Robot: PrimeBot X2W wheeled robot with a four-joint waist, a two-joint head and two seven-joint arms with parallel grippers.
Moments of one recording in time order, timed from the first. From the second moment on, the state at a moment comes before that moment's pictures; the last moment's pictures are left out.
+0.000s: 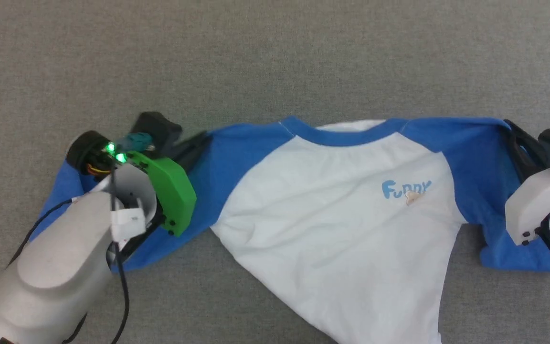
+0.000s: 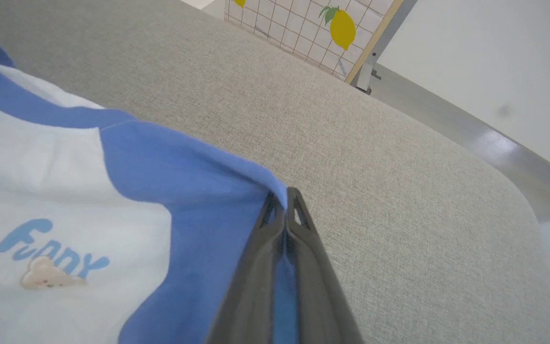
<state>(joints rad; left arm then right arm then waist) -0.70 0.59 -0.83 0.19 -0.67 -0.04 0.16 -0.29 -0.45 0.09 -0.11 0.15 0.13 0.37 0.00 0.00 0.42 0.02</state>
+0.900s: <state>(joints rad) -0.96 0.72 -0.55 -0.05 -0.65 0.18 0.14 -0.88 -0.51 0.29 -0.07 0.12 0.13 0.34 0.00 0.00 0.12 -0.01</state>
